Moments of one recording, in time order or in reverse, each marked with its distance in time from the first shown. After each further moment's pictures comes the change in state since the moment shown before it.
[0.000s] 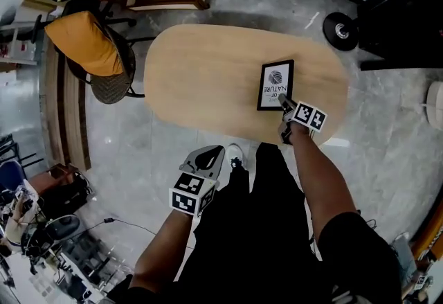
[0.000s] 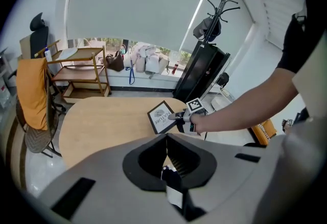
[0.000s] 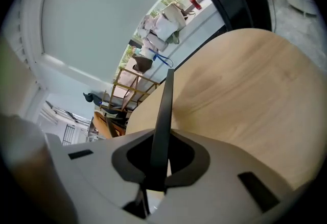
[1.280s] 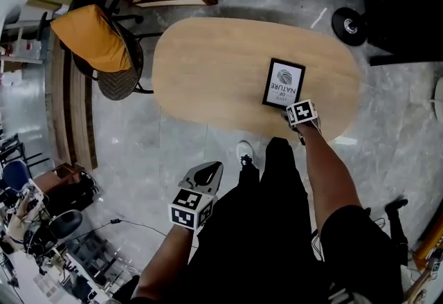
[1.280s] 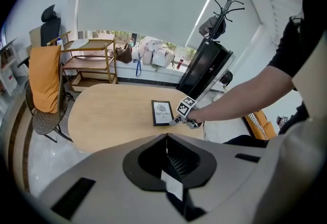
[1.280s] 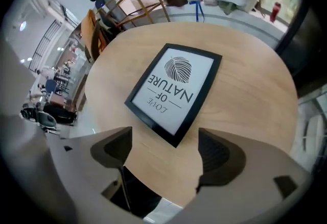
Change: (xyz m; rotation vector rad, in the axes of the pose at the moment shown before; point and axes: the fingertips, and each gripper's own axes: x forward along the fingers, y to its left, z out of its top) left arm -0.045 0.012 -0.078 -0.064 0.050 0.030; right arm 0.016 -0.075 -0.101 -0.695 0.574 -0.359
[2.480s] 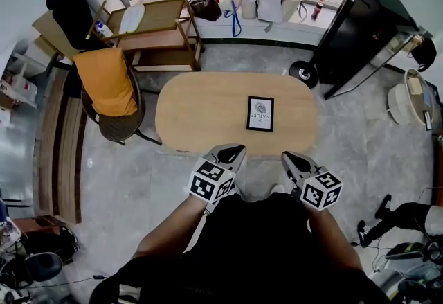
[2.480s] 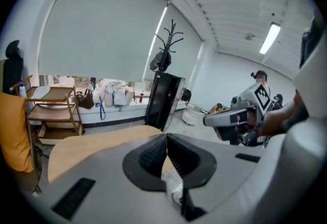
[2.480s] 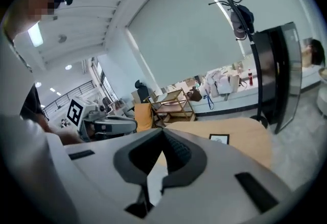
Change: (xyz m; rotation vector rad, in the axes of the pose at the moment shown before) left arm -0.117 -0.106 0.041 0.376 -0.351 -0.309; right arm -0.442 0.268 -0.088 0.036 -0.931 0.150
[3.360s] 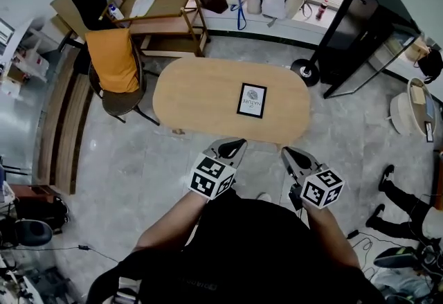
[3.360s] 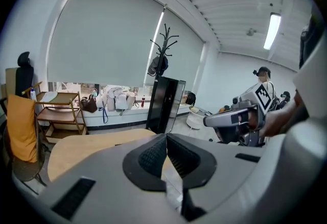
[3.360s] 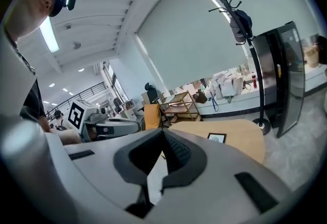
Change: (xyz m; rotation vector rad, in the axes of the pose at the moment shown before) left arm 0.010 -0.124 0.004 0.003 -0.070 0.107; right arm -0.115 -0.023 -0.007 -0.026 -0.024 0.109
